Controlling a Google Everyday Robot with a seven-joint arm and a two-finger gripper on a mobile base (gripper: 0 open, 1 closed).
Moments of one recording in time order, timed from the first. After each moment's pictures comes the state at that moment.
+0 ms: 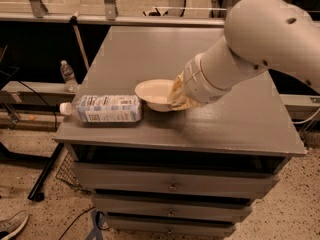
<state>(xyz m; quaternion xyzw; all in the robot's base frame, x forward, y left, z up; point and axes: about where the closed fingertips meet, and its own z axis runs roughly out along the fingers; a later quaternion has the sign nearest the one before) 0.523 -0.044 0.869 -0.79 0.53 -0.01 0.30</state>
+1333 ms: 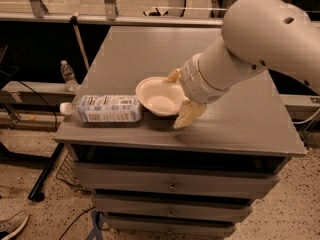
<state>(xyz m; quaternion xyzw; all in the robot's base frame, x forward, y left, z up) 0.520 -0.039 0.870 -0.80 0.53 -0.02 0.30</state>
